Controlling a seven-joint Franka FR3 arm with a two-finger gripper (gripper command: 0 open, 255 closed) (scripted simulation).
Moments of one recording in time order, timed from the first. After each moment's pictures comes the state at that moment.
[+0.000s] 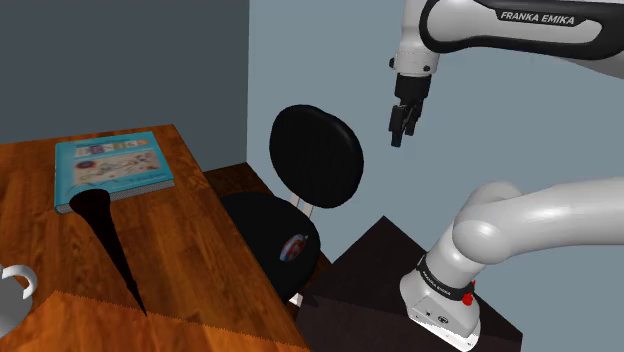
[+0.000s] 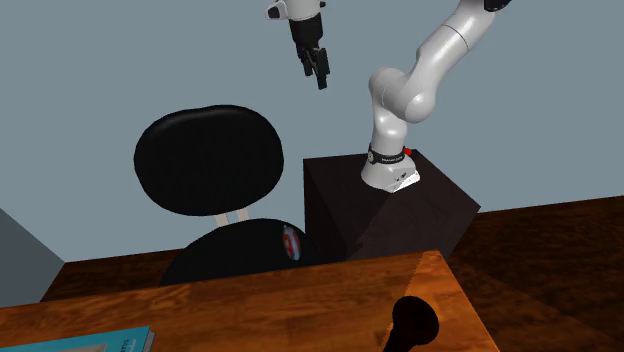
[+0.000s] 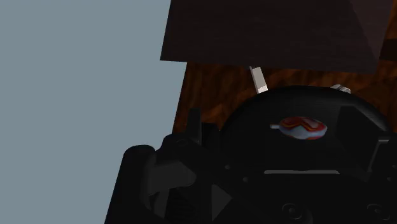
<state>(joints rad) -0.02 -0.79 -0.04 -2.45 -0.09 1.45 -0.12</state>
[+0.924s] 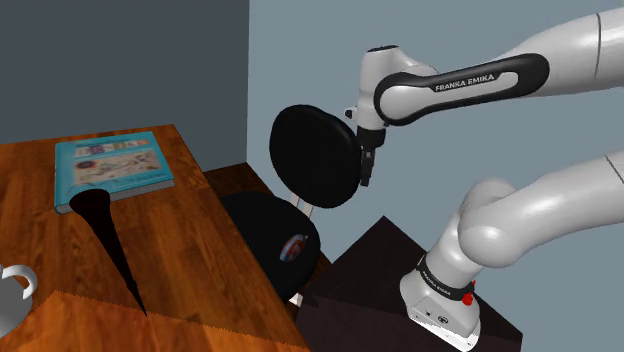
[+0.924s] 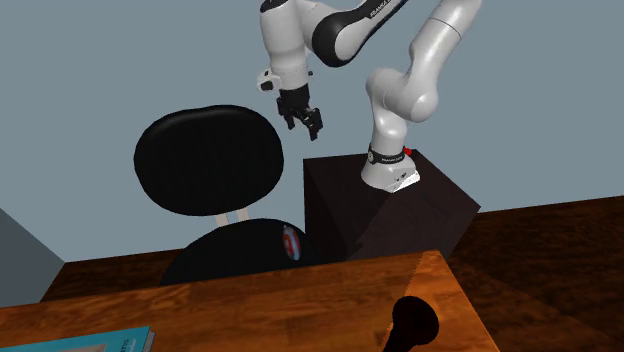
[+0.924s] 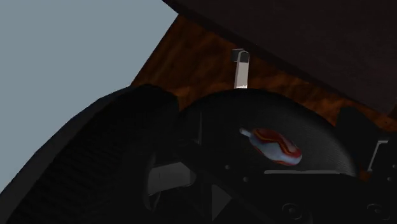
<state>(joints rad) 0.13 -0.61 -0.09 -2.69 -0.14 1.91 -0.39</state>
